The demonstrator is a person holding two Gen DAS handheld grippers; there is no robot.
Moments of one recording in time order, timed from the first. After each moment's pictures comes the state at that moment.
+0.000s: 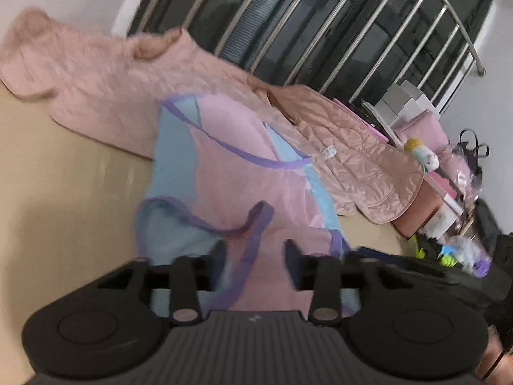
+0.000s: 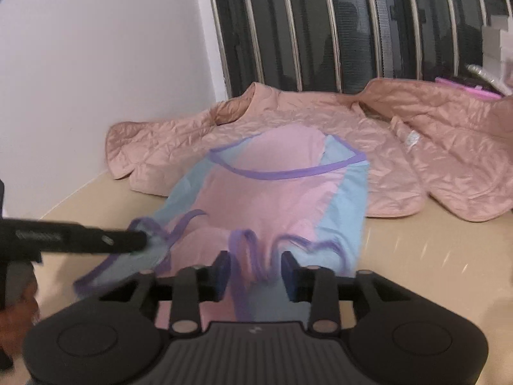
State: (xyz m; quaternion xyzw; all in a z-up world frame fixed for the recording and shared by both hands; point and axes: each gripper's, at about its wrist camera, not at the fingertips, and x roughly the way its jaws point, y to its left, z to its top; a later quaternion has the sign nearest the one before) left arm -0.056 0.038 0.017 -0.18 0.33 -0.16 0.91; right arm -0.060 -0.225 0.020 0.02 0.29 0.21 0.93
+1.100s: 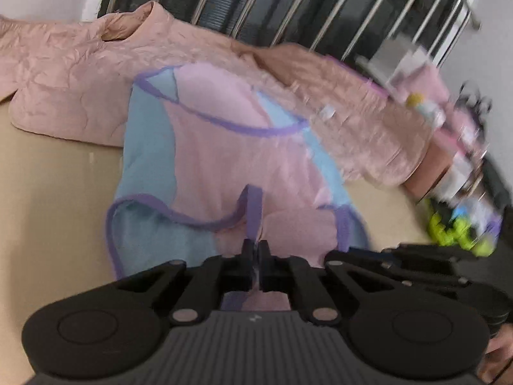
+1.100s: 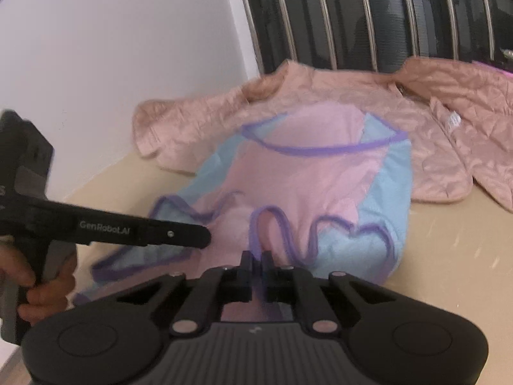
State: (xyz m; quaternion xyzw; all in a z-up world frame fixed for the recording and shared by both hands) left arm -0.014 0.015 0.009 -0.16 0.36 -0.20 0.90; right arm -0.039 -0.205 0.005 0.03 0.32 0.27 0.91
